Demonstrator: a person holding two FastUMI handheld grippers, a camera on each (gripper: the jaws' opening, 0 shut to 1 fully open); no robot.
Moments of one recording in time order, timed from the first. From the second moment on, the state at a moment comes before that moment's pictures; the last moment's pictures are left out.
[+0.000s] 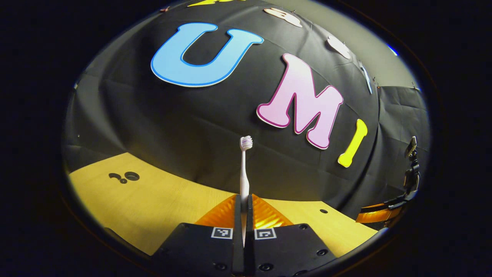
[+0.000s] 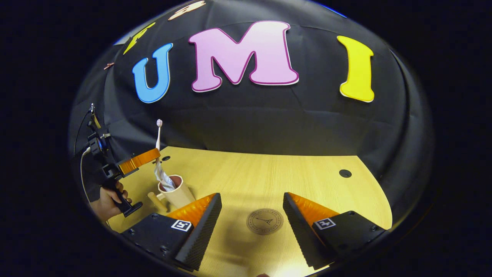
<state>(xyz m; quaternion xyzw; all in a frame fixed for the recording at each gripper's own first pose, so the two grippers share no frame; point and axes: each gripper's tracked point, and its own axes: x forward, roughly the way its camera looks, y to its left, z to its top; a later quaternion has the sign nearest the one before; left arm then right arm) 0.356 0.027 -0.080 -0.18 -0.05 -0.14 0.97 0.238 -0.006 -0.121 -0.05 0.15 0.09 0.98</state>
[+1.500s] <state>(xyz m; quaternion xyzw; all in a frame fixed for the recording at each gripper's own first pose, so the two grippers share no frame) 0.257 0.000 -0.169 -0.02 0.20 -0.16 0.97 0.167 -0.117 -0.110 0.00 0.17 0.02 0.99</state>
